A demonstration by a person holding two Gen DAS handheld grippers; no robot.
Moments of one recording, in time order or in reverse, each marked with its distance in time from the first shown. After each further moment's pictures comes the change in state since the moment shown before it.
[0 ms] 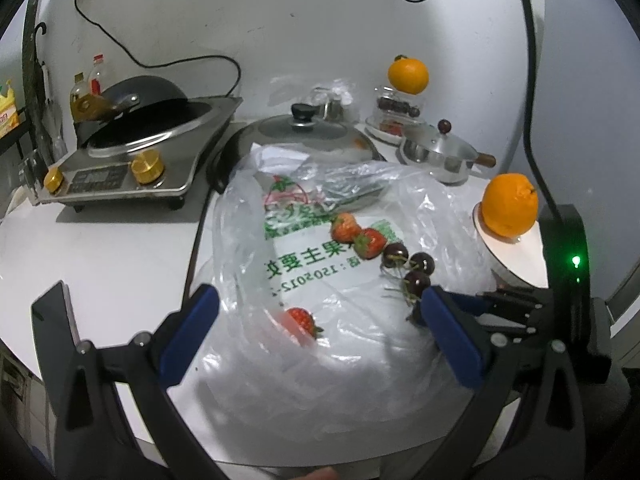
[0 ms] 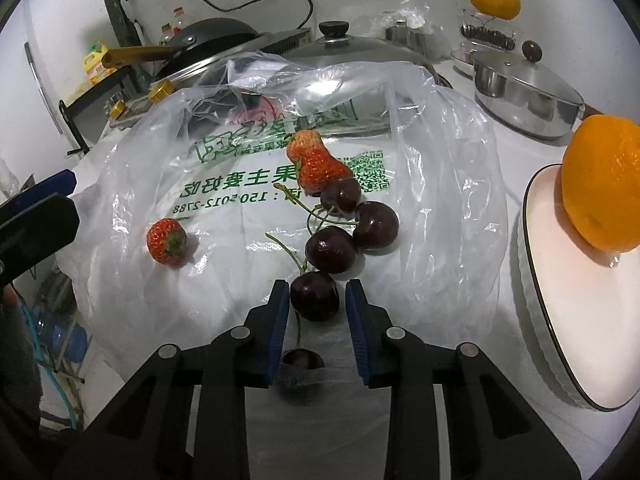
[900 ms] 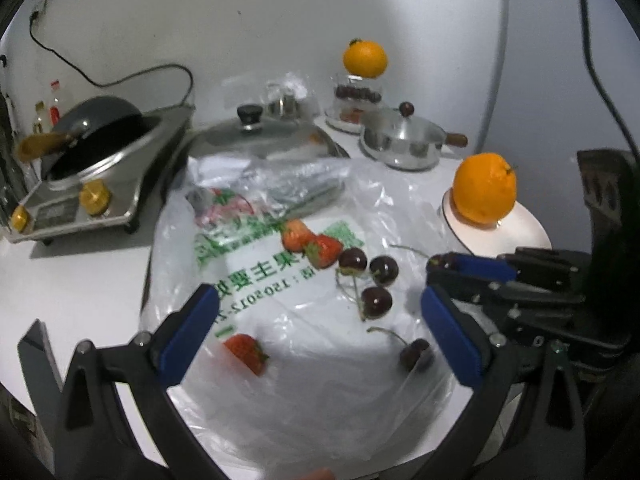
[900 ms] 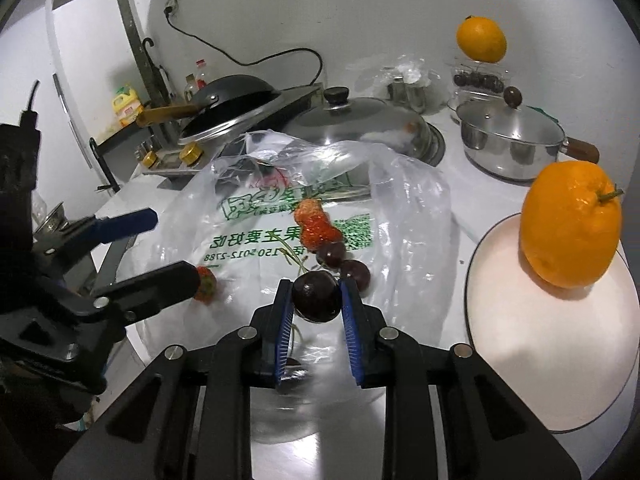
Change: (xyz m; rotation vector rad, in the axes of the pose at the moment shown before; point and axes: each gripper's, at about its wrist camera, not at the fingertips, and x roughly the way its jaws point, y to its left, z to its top) left arm 0.024 -0.039 0.014 0.115 0.040 -0.070; right arm -0.058 -0.024 0.009 0.008 -0.158 0.084
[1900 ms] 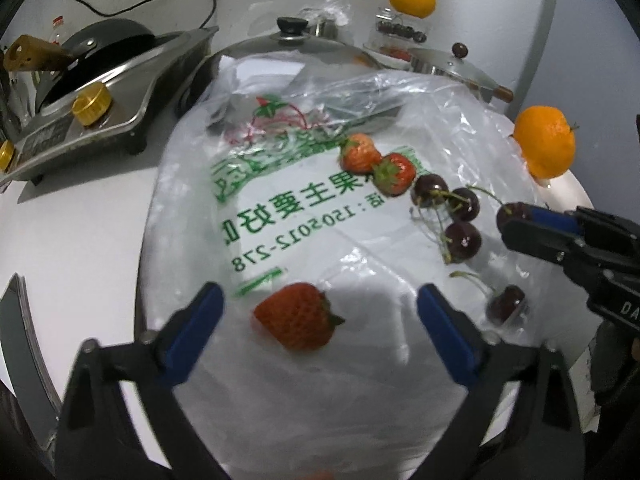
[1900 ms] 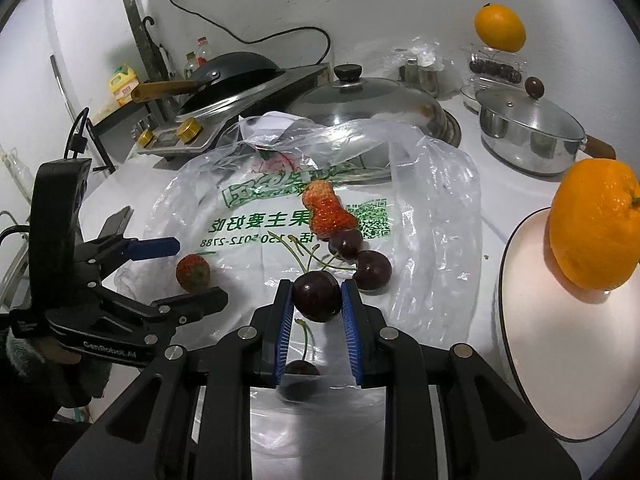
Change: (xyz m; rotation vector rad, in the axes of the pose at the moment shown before) left arm 0.053 0.053 -0.032 -0.067 0.198 0.024; right arm 0.027 0.016 0.001 -0.035 0.060 -0.009
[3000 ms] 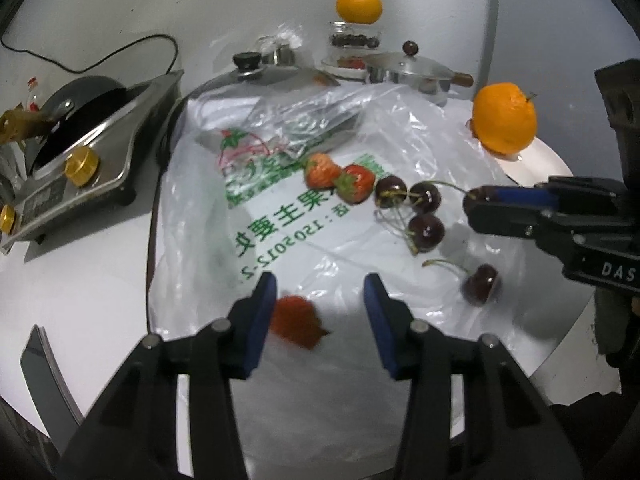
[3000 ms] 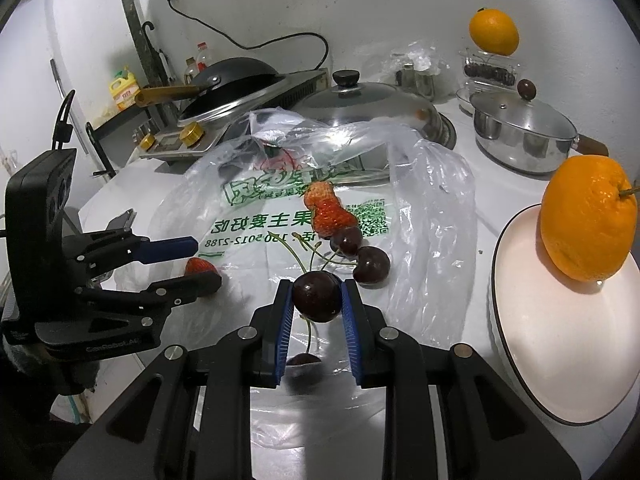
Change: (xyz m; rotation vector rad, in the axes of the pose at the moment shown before) left arm -0.029 -0.023 -0.003 0.177 -0.076 -0.011; right arm -0.010 0.002 -0.006 0.010 -0.020 -0.006
